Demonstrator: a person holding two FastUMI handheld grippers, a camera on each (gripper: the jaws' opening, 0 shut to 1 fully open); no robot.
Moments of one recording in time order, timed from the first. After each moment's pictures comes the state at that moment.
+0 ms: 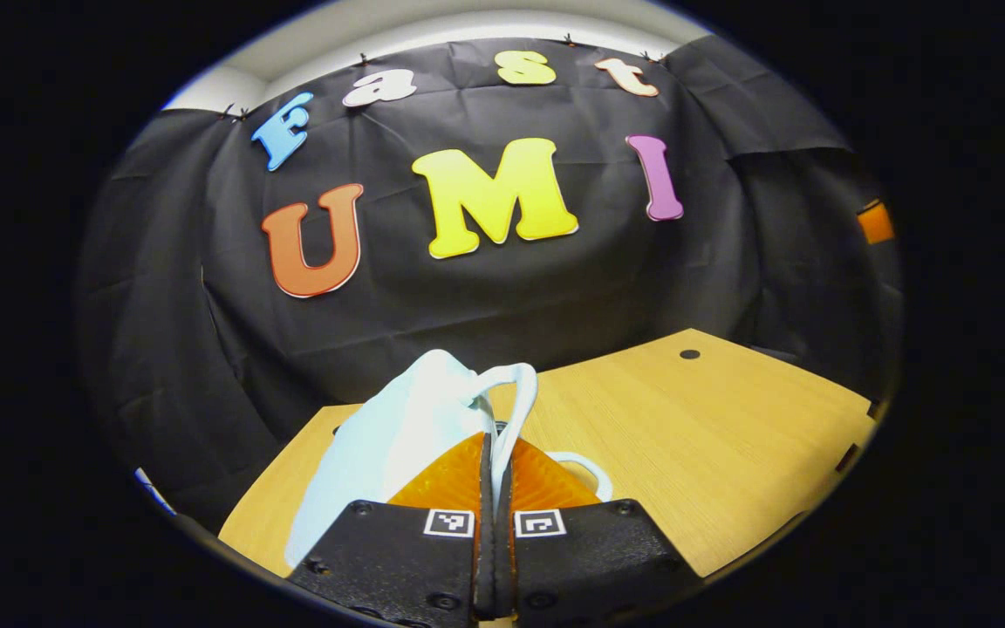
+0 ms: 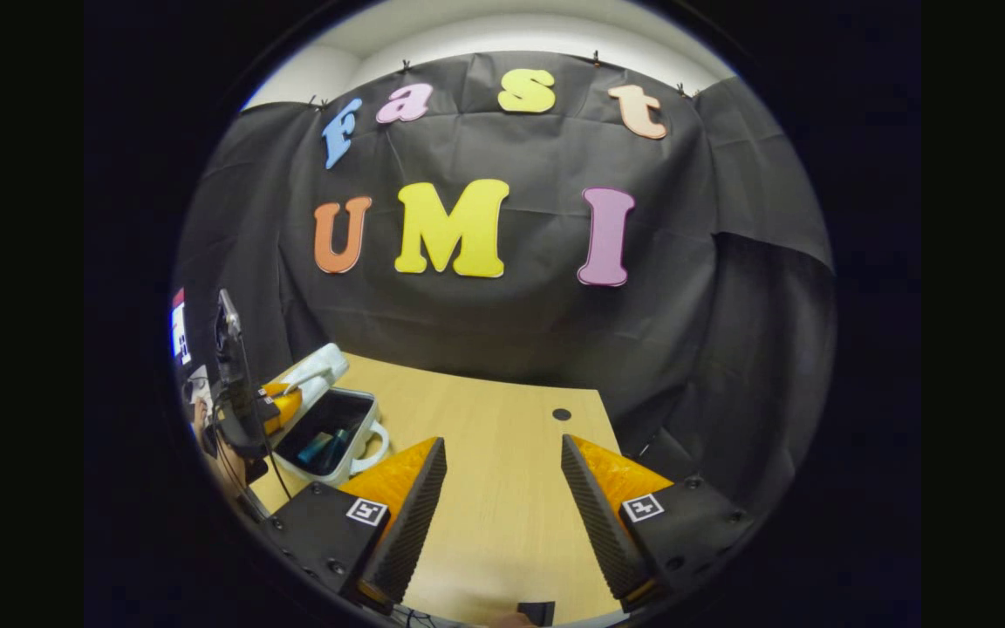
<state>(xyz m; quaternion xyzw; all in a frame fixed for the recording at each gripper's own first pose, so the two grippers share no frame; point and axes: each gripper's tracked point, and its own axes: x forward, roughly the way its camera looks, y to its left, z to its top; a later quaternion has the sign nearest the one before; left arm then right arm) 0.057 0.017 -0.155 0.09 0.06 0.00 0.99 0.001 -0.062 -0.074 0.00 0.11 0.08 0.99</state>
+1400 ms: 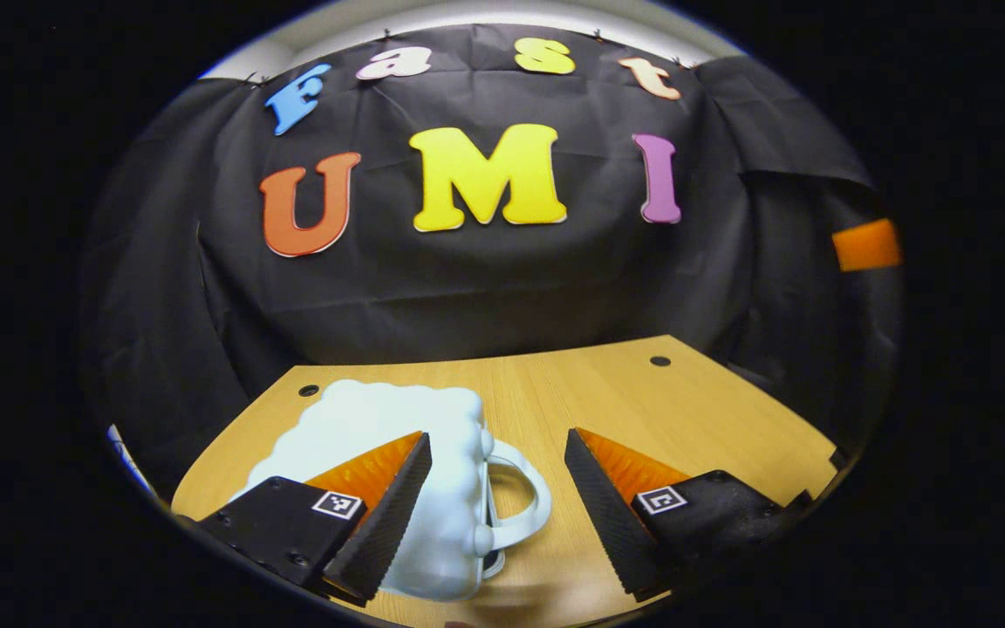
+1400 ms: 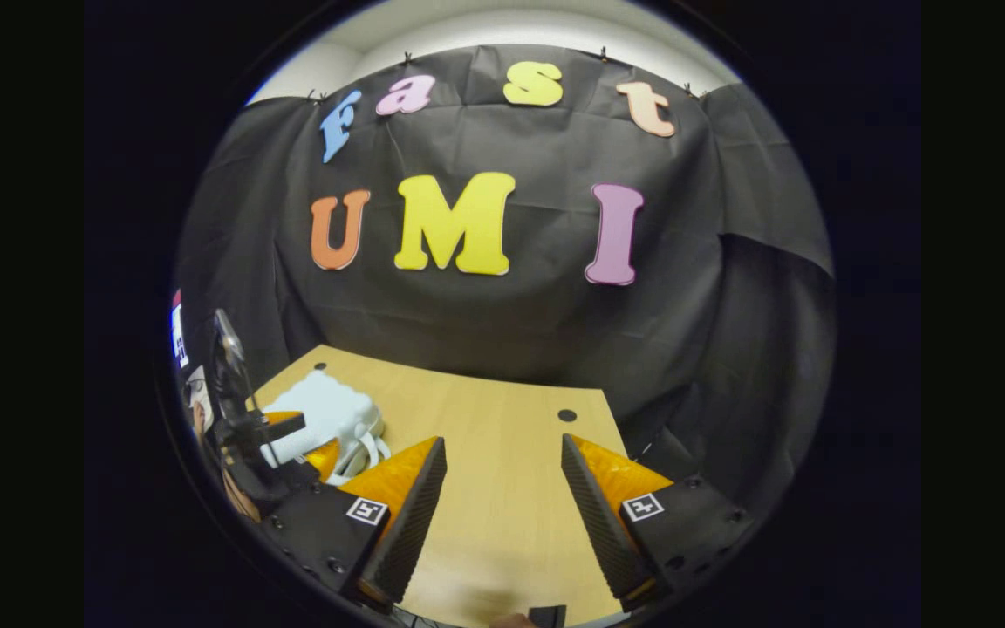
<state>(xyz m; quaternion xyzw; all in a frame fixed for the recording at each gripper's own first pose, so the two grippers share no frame) 0.040 -0.007 -0.124 -0.02 0.10 0.00 0.99 0.021 -0.017 -0.047 0.01 0.11 0.08 0.99</state>
